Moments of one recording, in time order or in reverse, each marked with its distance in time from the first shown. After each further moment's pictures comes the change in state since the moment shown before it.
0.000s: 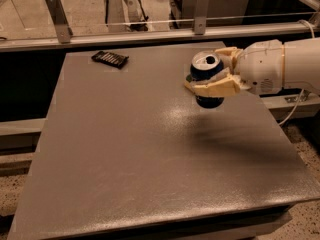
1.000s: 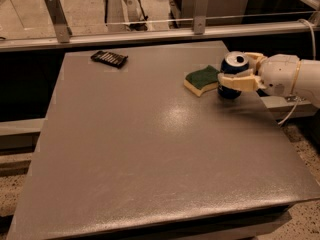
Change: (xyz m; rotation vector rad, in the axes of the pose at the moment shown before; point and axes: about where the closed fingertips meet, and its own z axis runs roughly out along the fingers) arm 0.094 -0.099 -0.031 0.190 -0.129 0.074
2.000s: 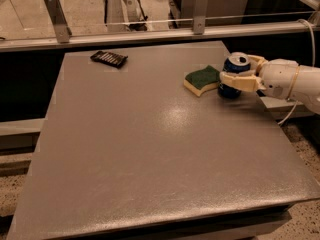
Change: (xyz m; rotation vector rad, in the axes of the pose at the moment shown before) arm 0.024 -0.020 0.002 0.025 -0.055 0.072
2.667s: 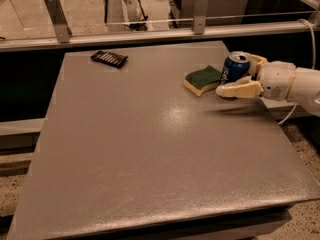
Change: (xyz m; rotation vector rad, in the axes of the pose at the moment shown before) arm 0.001 0.001 0.002 -0.005 -0.012 0.024
